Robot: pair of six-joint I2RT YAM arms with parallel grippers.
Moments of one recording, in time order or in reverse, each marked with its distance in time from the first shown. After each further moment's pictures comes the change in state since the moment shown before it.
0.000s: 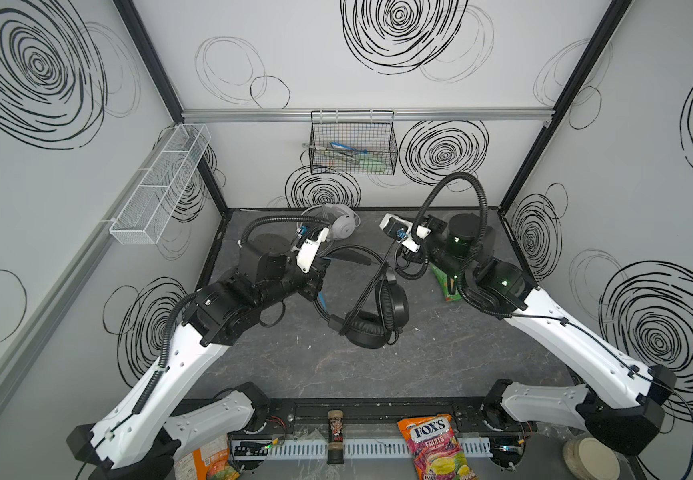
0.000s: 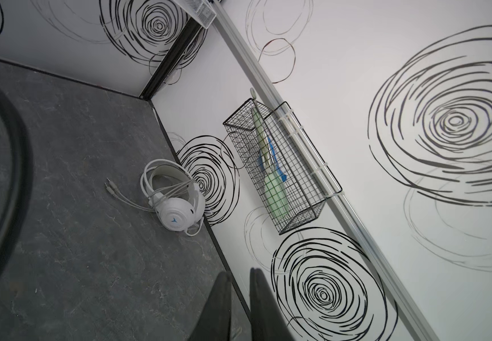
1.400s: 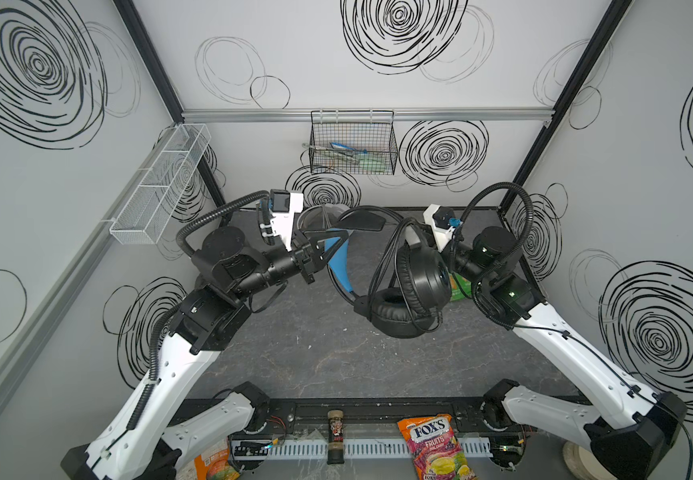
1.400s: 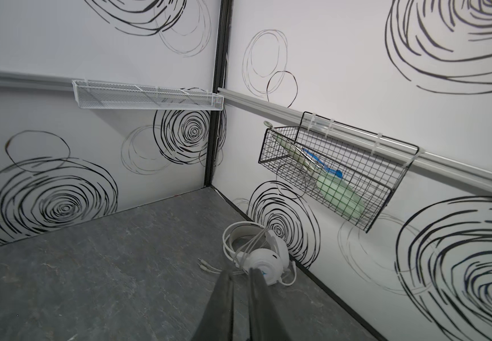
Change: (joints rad) left arm 0.090 -0.053 -0.038 0.562 0.447 -0.503; right arm -0.199 -0.121 -0.283 0.339 -0.446 0.636
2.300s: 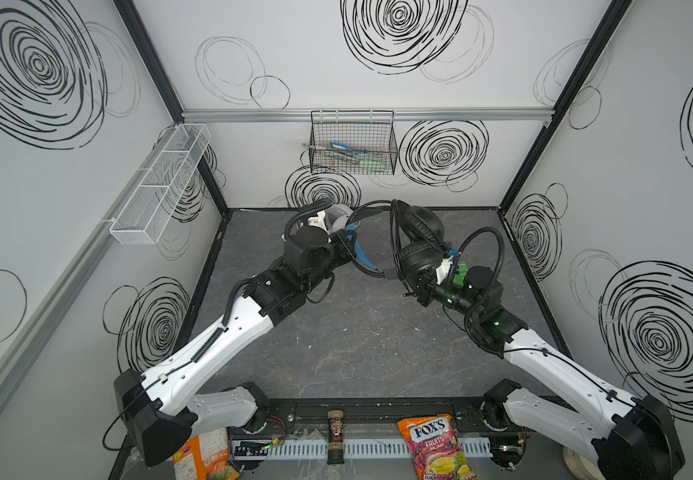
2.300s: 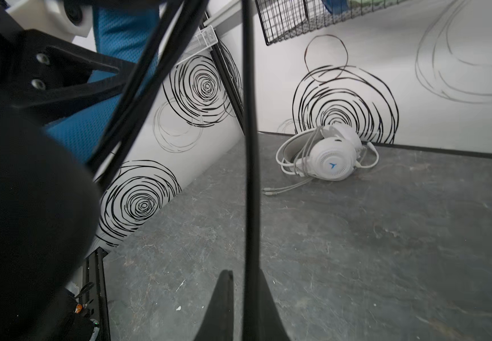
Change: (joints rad) left arm -0.167 0.286 -0.090 -0.021 -0.679 -0.392; right arm -0.022 -0.093 -0.477 0.190 -0.091 0.488
